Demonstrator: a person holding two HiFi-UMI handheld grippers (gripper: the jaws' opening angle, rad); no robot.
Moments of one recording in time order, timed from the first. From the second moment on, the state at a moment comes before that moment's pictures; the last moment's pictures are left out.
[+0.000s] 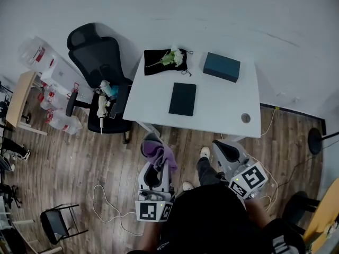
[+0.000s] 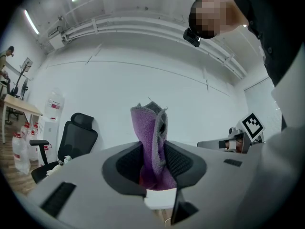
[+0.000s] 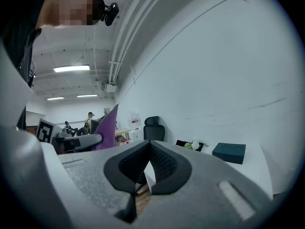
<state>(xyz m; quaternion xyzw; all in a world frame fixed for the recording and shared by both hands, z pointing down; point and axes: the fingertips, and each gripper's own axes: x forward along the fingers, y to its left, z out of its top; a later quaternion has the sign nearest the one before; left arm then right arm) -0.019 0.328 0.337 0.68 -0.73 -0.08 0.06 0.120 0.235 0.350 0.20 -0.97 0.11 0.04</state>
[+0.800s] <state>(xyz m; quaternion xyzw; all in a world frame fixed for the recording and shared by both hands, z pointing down) -0.035 0.162 0.324 0.65 -0.76 -0.06 0.04 0.080 0.056 0.352 0.13 -0.98 0.11 0.05</state>
